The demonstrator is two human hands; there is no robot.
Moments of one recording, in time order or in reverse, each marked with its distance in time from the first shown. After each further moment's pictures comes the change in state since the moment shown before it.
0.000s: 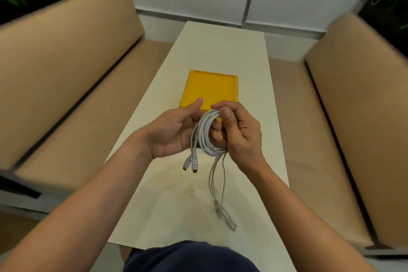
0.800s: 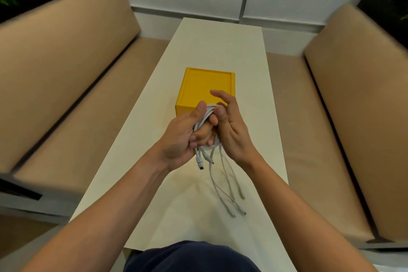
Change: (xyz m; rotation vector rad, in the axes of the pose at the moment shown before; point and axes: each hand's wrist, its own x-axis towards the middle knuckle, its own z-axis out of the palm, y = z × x) left_hand 0.023 -0.034 0.019 -0.036 0.151 0.270; right_hand 0.016 0.020 -0.008 -0.112 -0.148 0.067
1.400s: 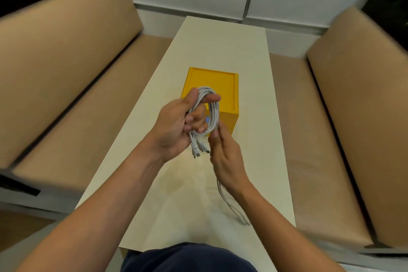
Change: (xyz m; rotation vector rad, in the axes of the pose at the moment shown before) left_hand 0.006 0.026 -0.012 -0.034 0.062 0.094; right_hand -0.038 0.017 0.028 -0.130 0.078 0.223
